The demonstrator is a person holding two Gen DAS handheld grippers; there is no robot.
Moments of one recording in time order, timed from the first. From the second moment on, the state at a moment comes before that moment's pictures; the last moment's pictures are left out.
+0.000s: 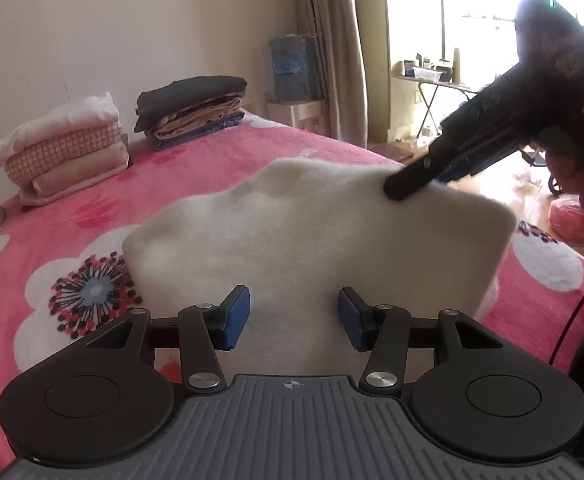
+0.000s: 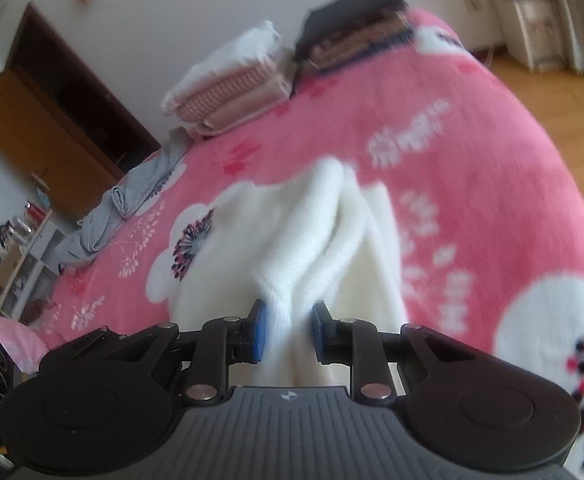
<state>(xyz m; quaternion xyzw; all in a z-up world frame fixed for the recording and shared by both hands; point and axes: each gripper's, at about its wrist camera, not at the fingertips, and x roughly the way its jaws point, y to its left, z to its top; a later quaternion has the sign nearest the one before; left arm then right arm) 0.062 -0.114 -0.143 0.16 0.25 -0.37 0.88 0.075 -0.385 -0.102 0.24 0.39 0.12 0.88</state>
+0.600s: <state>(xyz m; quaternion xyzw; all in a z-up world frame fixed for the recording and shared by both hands) 0.051 -0.115 -0.156 0.15 0.24 -0.37 0.88 0.047 -0.372 -0.074 0.10 0.35 0.07 0.93</state>
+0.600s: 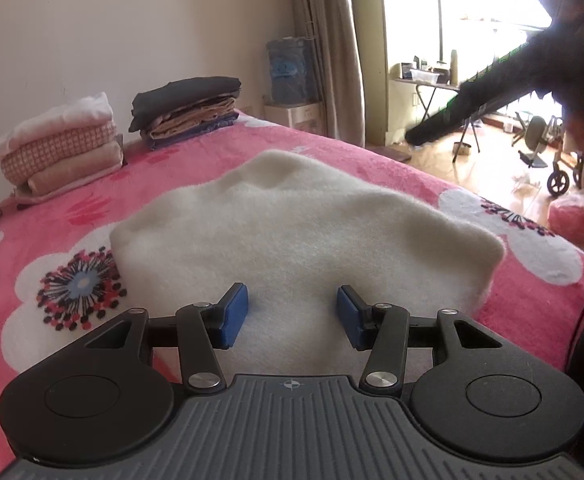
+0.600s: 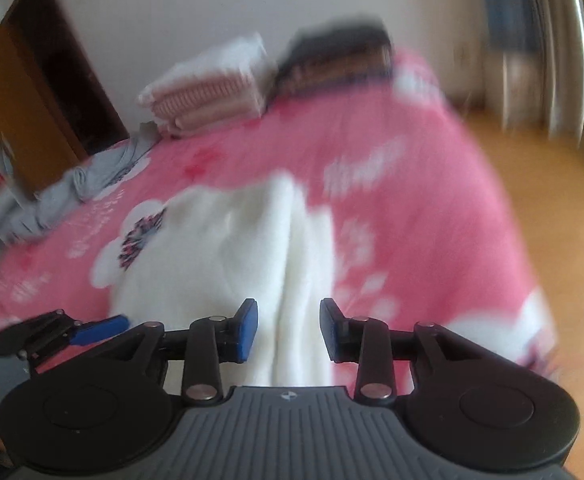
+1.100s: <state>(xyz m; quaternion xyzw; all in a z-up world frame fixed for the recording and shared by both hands) 0.043 -0.119 -0.164 0.13 0.24 -0.39 0.88 0.075 -0.273 -0.067 -0.19 0.36 0.08 0.91</state>
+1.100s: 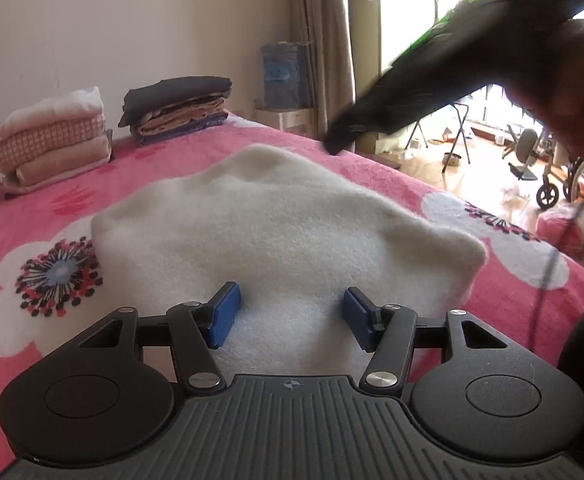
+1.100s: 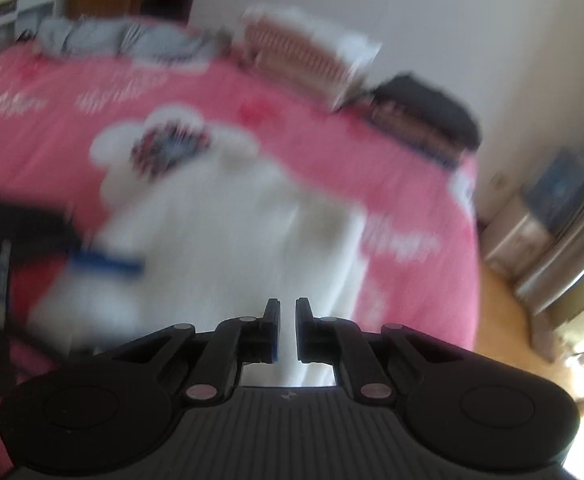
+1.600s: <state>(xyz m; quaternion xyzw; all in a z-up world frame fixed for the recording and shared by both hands) 0.048 -0.102 -0.159 0.08 0.24 -0.40 0.88 0.144 -0.293 -0.121 -0.12 0.43 0.02 0.90</state>
